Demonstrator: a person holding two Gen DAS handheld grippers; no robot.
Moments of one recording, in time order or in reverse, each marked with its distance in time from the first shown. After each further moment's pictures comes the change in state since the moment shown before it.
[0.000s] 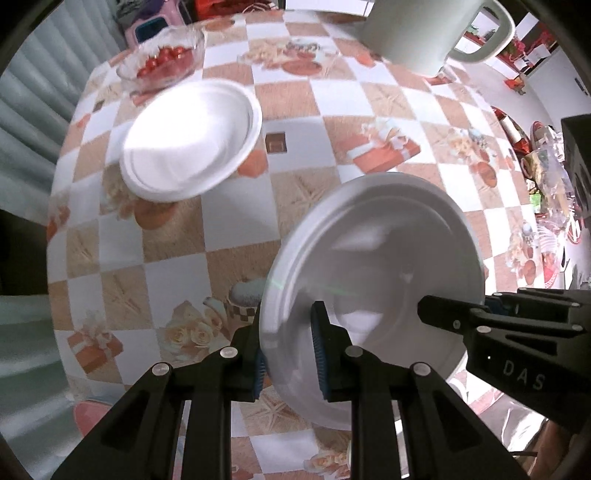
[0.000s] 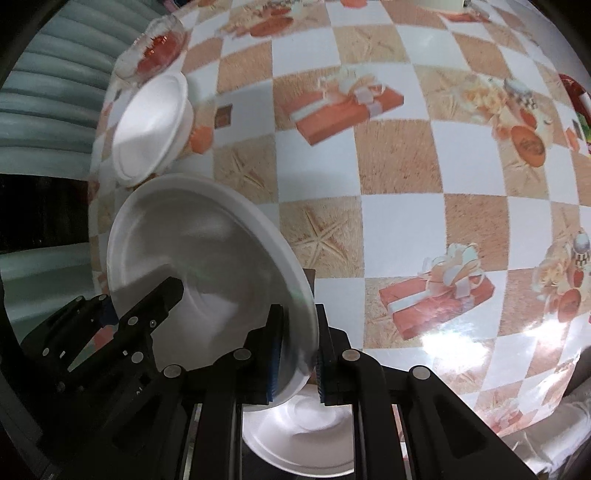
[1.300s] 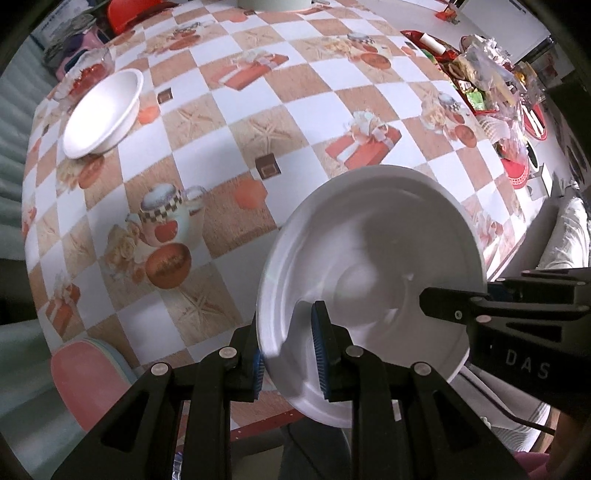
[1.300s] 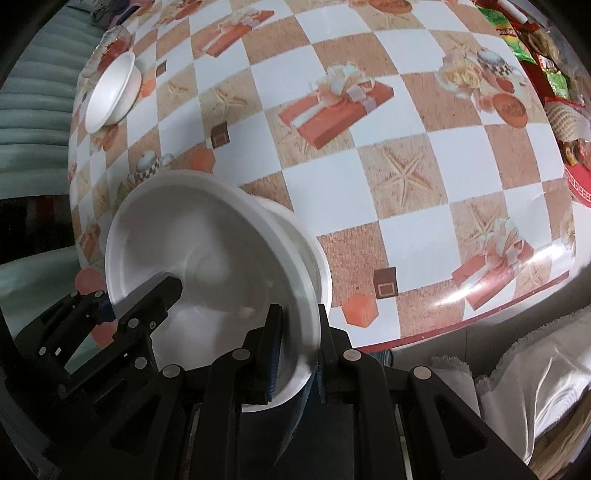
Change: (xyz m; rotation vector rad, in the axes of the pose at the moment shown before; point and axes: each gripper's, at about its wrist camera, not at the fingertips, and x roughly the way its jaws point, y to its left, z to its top) left arm -0.006 -0.074 -0.111 0.272 0.076 -0.040; right arm -0.010 -0.045 -0.145 0.243 0.029 -0.019
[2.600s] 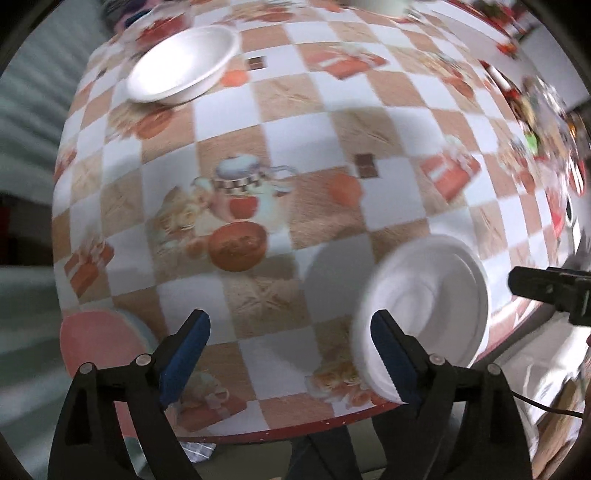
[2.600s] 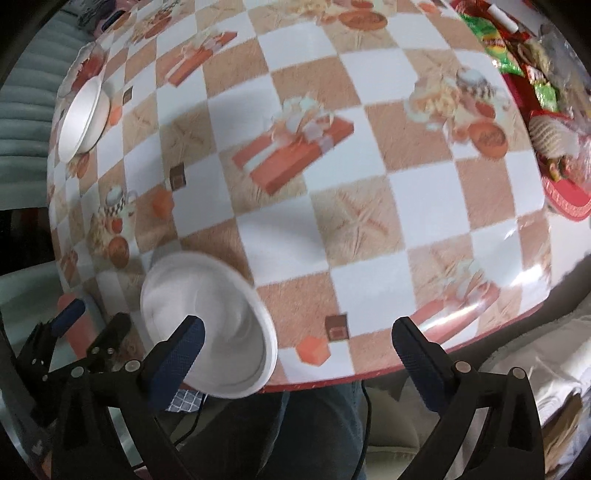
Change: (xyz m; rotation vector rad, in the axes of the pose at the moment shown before) left arm 0.007 0.066 -0.010 -0.231 0.015 0.081; right arm -0.011 -0.022 0.040 0.016 -0.027 -0.079
